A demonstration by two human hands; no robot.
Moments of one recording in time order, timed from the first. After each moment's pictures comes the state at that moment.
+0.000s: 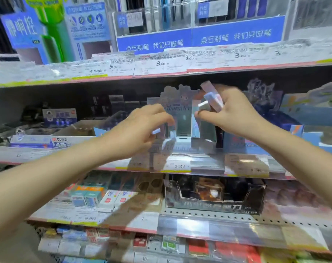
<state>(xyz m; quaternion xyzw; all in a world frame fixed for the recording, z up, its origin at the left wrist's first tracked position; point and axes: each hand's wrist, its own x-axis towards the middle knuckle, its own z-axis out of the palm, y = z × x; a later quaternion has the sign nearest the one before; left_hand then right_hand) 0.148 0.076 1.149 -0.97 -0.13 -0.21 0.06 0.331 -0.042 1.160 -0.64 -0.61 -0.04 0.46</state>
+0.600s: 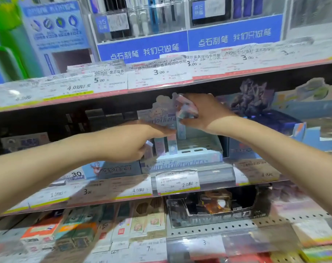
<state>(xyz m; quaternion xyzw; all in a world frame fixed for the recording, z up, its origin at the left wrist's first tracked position) 0.161 0.128 1.173 -1.00 -0.08 -0.03 0.03 0.334 0.021 1.168 -0.73 -0.61 -0.13 0.27</state>
